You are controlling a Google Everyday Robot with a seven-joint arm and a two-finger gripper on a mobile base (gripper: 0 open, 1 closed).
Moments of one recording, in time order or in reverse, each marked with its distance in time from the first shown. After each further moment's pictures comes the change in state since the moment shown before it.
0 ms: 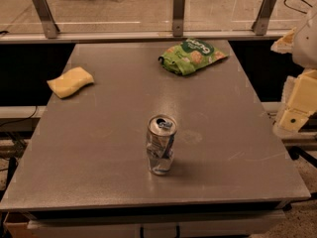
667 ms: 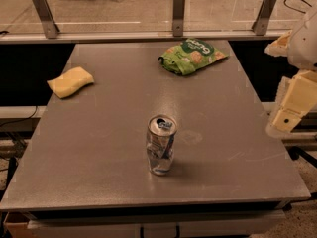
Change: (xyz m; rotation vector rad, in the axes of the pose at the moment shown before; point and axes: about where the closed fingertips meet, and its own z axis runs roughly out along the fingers) arm -0.009 0.002 0.006 -0.027 -0.067 0.010
